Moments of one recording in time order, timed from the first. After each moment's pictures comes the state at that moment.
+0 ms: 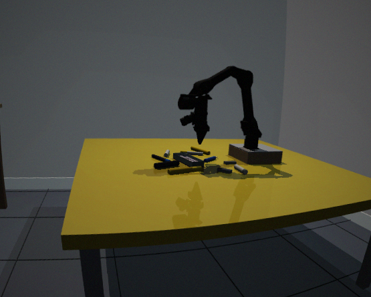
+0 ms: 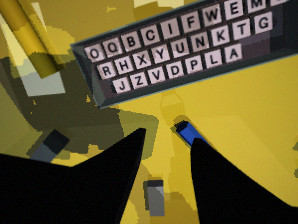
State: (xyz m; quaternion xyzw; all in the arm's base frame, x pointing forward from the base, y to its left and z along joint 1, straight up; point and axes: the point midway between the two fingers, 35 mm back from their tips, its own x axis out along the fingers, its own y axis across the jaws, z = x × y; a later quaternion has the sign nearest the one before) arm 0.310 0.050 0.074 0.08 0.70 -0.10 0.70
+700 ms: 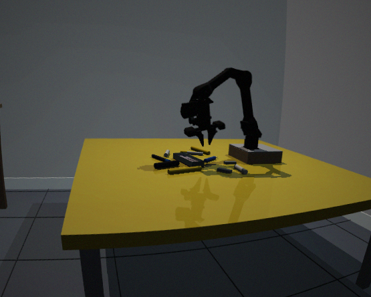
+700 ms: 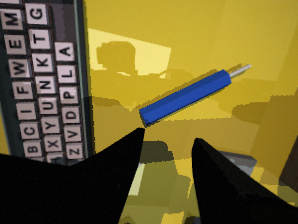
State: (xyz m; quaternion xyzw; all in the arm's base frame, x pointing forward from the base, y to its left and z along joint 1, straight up) arm 0.271 0.027 0.057 0.39 0.52 -0.57 0.51
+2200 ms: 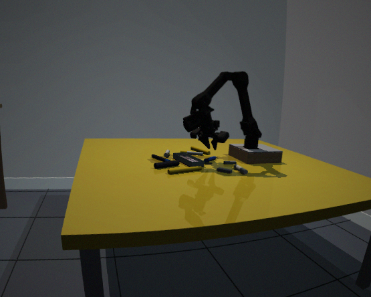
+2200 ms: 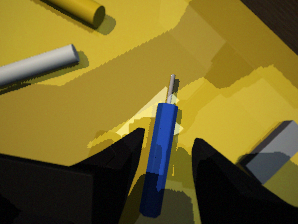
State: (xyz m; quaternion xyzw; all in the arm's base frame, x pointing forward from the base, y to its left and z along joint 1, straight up) arm 0.231 0.003 0.028 0.49 0.16 -0.81 0.28
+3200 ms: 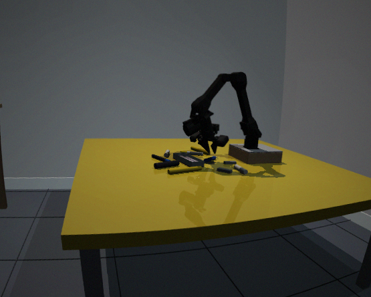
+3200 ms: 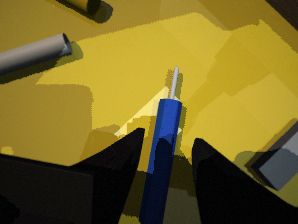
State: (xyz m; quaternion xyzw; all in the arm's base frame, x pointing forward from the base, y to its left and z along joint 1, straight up) arm 0.232 0.003 0.011 0.49 0.16 -0.81 0.28
